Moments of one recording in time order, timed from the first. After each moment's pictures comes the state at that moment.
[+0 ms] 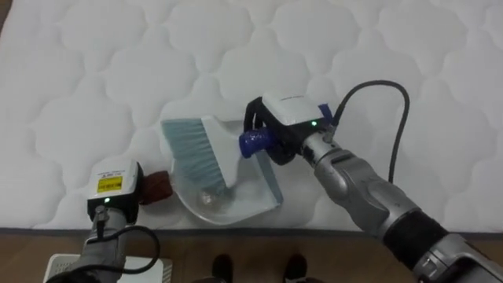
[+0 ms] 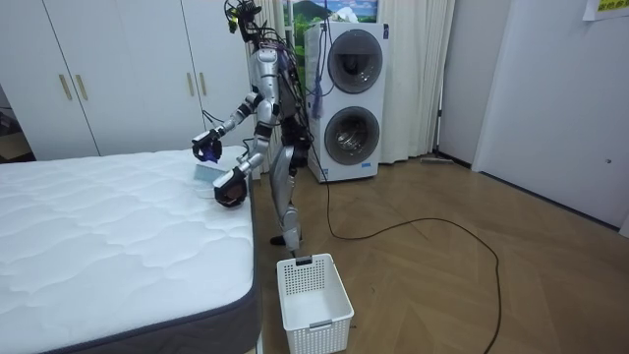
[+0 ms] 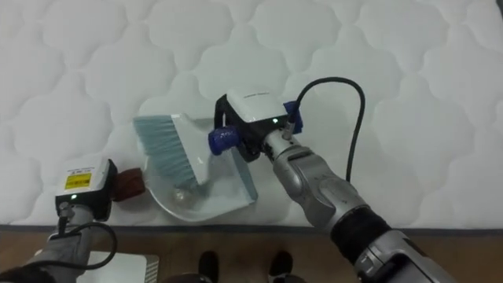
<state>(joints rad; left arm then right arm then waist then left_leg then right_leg) -0.35 0.37 -0.50 1.17 0.80 0.08 0.64 -0.52 -0.30 0.66 0.56 -0.73 -0.08 -0.20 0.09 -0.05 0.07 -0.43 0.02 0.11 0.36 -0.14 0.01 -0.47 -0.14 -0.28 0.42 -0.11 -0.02</state>
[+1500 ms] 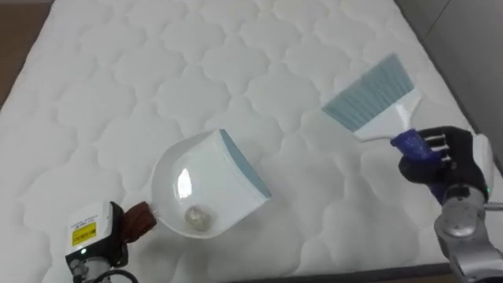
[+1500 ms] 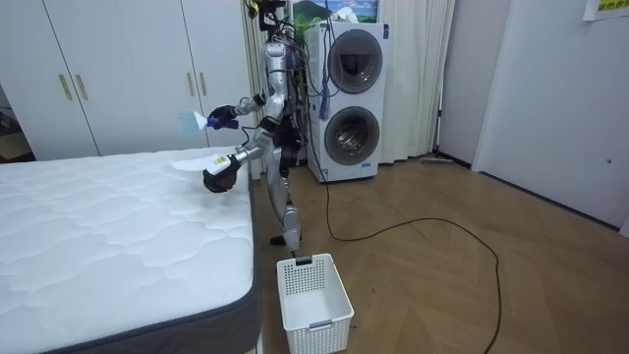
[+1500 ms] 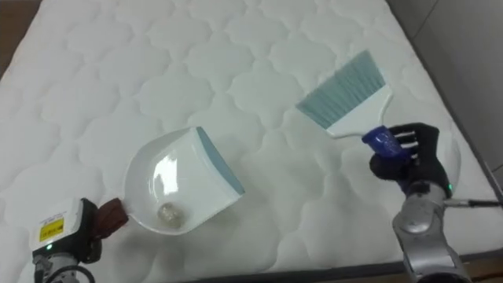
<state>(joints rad) -0.03 0.34 -0.18 0.95 0.77 -0.01 0.65 -0.14 -0.43 -0.01 0.69 0.01 -0.10 -0.43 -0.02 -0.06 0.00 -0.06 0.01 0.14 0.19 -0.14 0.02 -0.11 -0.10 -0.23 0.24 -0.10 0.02</state>
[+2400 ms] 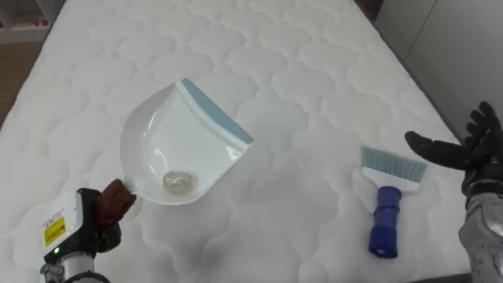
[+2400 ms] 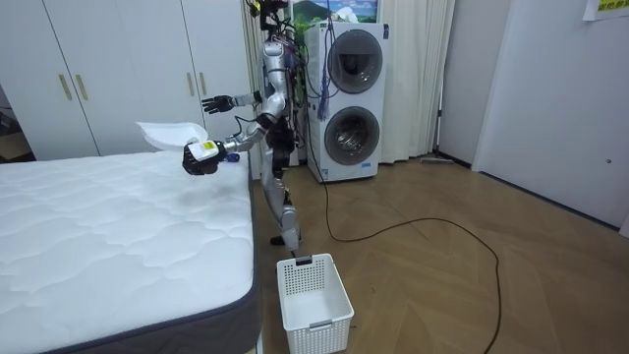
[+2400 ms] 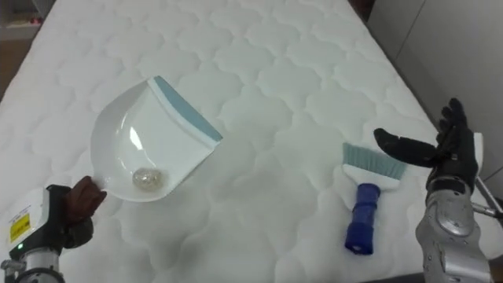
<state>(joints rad) 0.08 0.33 0.04 0.70 0.66 -0.15 0.62 -0.10 -0.44 -0.15 0.49 0.38 -0.13 -0.23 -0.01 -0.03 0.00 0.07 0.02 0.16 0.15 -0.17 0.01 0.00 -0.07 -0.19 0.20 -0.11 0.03</state>
